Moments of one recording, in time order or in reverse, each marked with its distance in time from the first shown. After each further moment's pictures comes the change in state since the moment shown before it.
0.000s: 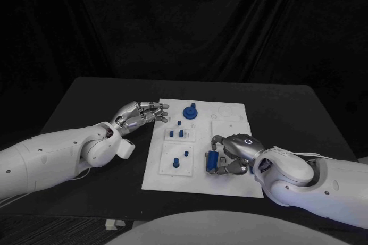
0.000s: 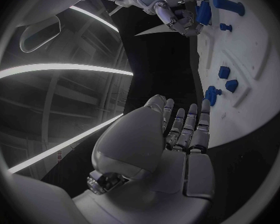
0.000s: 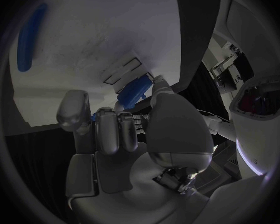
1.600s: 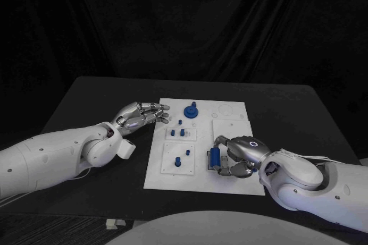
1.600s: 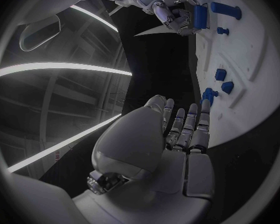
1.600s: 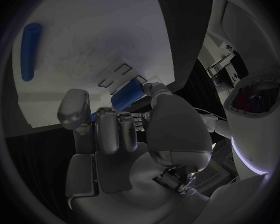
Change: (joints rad) left arm -0.002 -0.002 0.000 -0.003 0.000 0.012 -0.014; left_hand 0.000 0.000 0.010 -0.004 0.000 0.004 0.004 0.000 -0.001 0.000 0.000 0.000 0.000 0.004 0.004 0.000 0.000 0.000 0.000 0.000 0.000 0.000; right arm -0.005 -0.047 0.000 0.036 0.005 -0.010 0.039; right_hand -0.026 0.074 0.148 -0.020 0.797 -0.005 -0.001 0.081 -0.595 0.004 -0.004 0.000 0.000 0.000 0.000 -0.005 0.000 -0.001 -0.004 -0.004 -0.016 -0.001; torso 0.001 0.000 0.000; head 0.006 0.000
